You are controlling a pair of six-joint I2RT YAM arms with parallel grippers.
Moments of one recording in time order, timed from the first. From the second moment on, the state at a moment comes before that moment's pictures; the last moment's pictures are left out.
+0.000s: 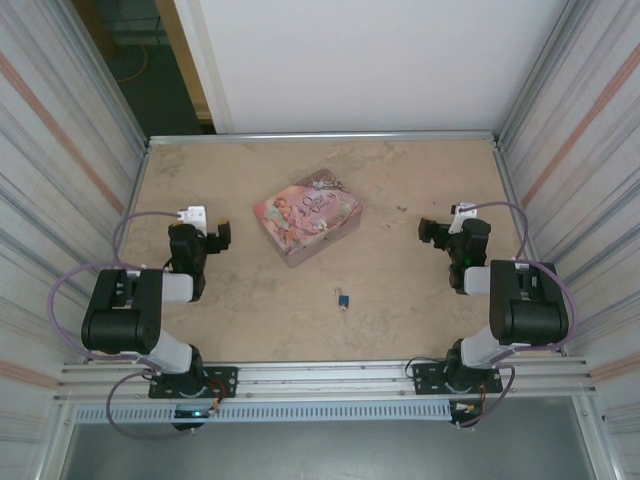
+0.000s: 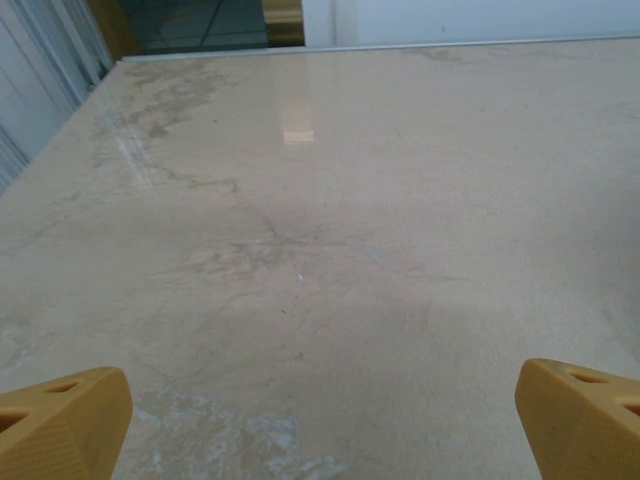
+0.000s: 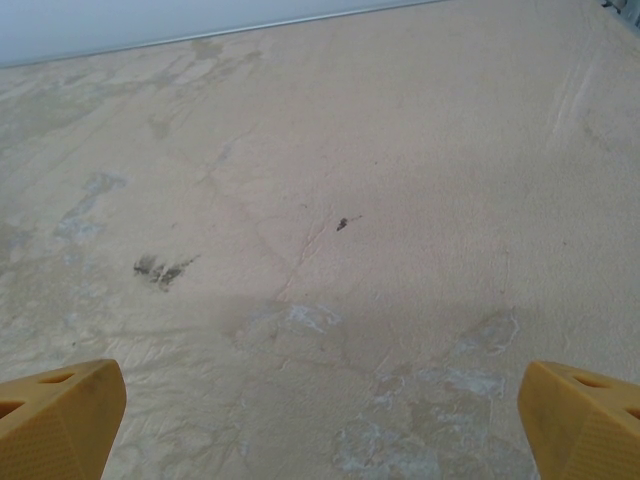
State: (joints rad) left arm -0.02 1.51 0.38 0.76 -0.11 0.04; right arm -0.07 1.53 0.40 0.72 -0.07 0.10
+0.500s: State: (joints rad) left arm -0.03 1.51 0.38 0.73 -0.10 0.04; right arm -0.06 1.53 0.40 0.72 -0.05 0.10
